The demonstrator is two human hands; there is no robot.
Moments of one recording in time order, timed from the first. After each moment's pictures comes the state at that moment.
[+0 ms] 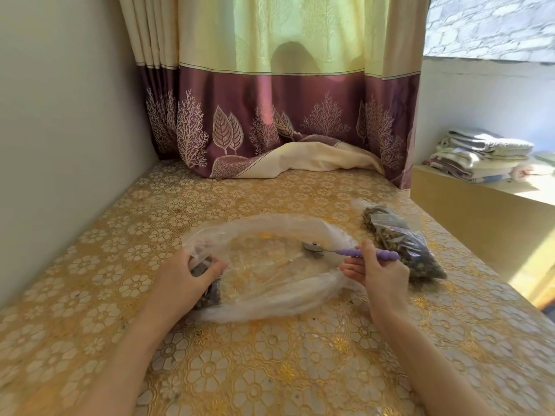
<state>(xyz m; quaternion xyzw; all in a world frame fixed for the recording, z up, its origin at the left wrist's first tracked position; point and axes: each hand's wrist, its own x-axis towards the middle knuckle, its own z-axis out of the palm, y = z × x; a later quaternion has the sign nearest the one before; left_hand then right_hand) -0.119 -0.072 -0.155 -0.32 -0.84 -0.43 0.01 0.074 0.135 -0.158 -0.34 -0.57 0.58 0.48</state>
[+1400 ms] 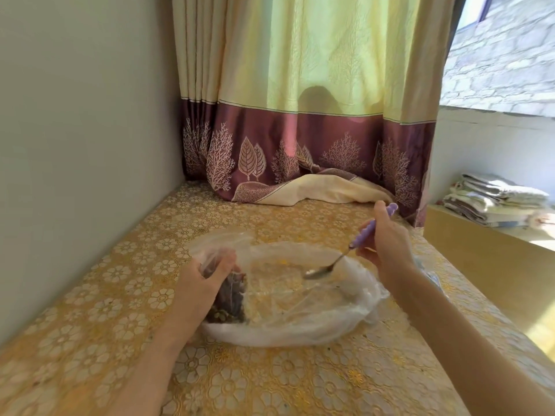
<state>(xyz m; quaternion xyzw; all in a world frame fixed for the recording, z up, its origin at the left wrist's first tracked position) -0.107 -0.078 -0.132 -0.27 -0.71 -0.65 -0.05 0.032 0.143 -0.058 -0.30 -0.59 0.63 0.40</state>
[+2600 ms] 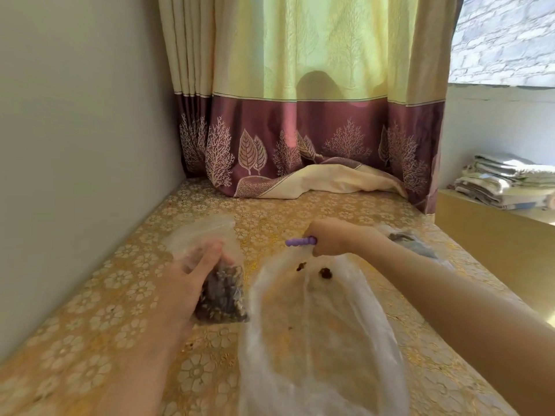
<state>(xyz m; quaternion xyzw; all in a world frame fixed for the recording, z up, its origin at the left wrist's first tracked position) -0.107 -0.087 -0.114 -0.23 -0.60 -0.75 -0.15 -0.053 0.168 -0.068 -0.13 -0.99 0.01 -0.07</state>
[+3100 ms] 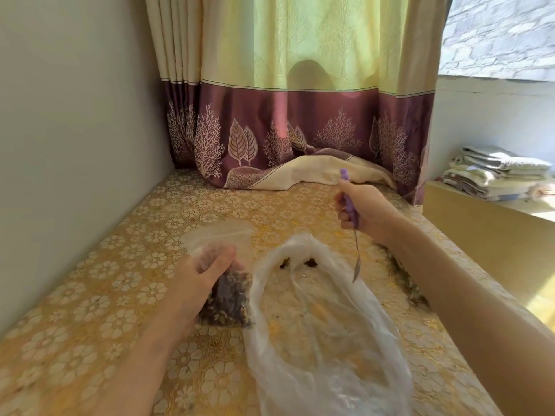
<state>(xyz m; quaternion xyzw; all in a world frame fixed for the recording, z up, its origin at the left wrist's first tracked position) -0.098 -0.073 -0.129 -0.26 -0.65 -0.69 -0.18 -0.002 0.175 -0.043 -0.28 -0.67 0.65 0.23</state>
